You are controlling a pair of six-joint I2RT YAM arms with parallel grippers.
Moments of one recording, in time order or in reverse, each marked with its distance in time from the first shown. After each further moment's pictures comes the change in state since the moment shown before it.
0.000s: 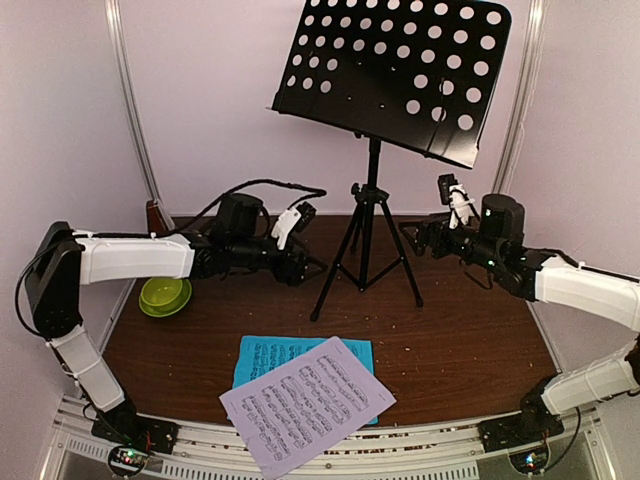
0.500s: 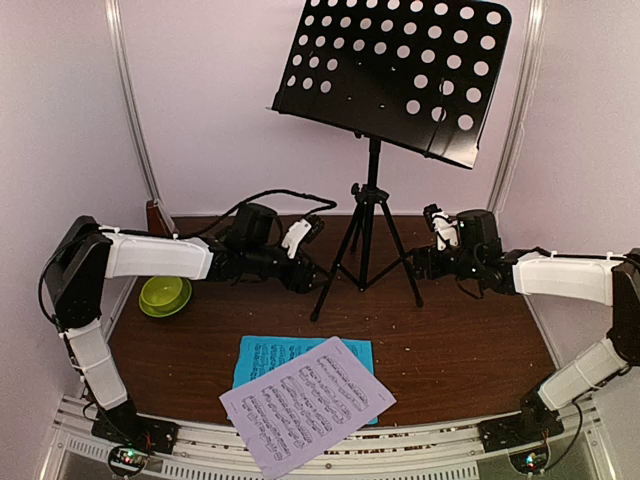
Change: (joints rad) left arm -0.007 0.123 0.042 0.003 0.024 -0.048; right arm -0.042 0.187 0.013 -0.149 0.068 -0.069
